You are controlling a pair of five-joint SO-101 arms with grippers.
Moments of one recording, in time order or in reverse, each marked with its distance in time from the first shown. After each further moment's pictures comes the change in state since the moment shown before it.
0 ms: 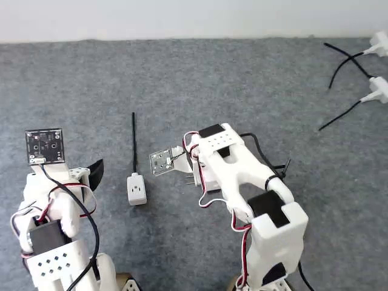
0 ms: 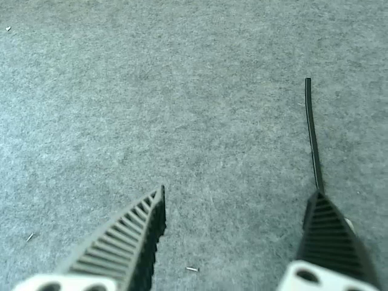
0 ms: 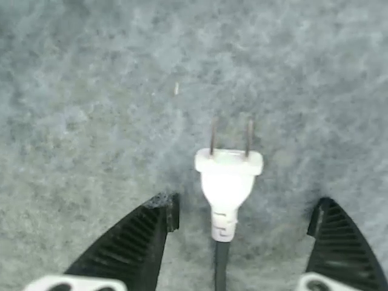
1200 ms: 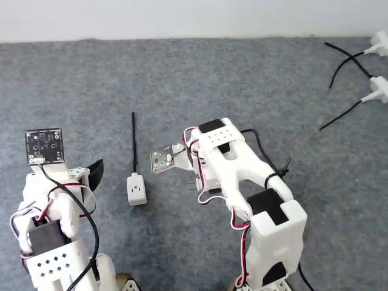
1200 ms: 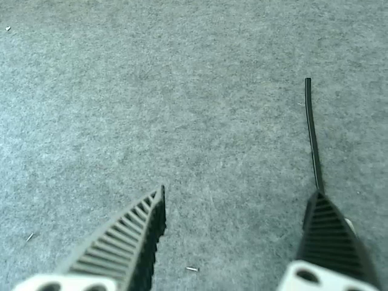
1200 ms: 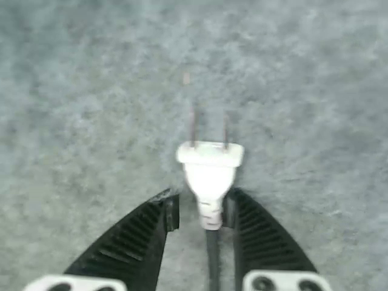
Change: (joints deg) left arm 0.0 0.0 0.0 0.0 0.0; right arm 0.3 1.1 -3.4 6.7 0.1
